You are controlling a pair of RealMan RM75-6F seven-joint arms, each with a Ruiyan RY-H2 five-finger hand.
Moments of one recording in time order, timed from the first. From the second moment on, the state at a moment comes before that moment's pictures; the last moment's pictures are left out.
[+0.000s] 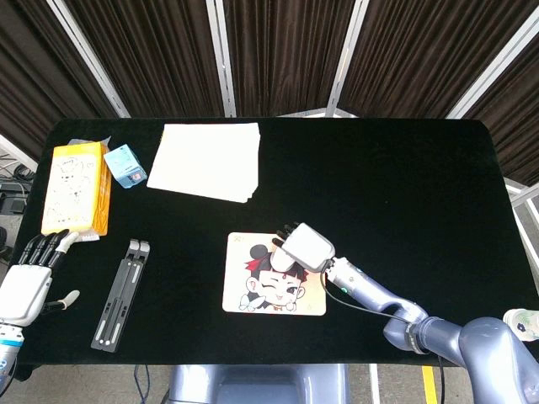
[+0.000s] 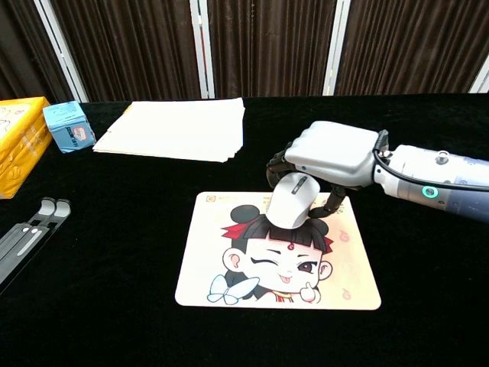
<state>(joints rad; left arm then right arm) -0.16 -1.12 0.01 -1.59 1.55 1.39 0.00 0.87 -1.72 0.03 -0.98 -1.71 1.02 -0.10</state>
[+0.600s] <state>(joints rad) -0.16 -1.12 0.01 -1.59 1.54 1.39 -0.01 0.94 -1.75 -0.10 -0.92 -1.89 1.07 -0.03</state>
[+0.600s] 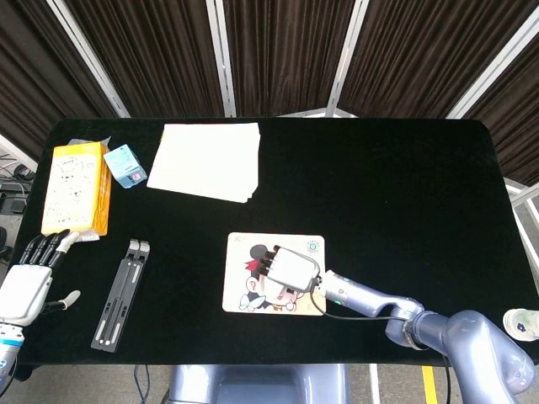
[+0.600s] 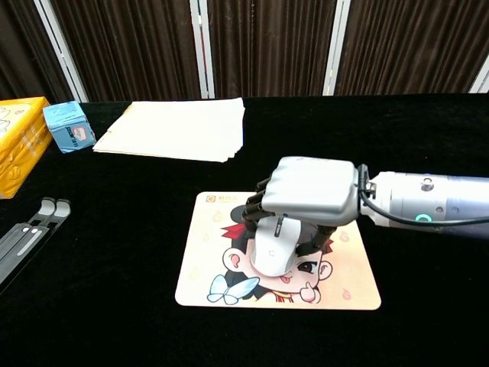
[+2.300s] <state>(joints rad) -0.16 -1.12 0.00 -1.60 1.53 1.39 0.01 0.69 -1.53 0.00 -1.21 -1.61 1.21 -0.38</state>
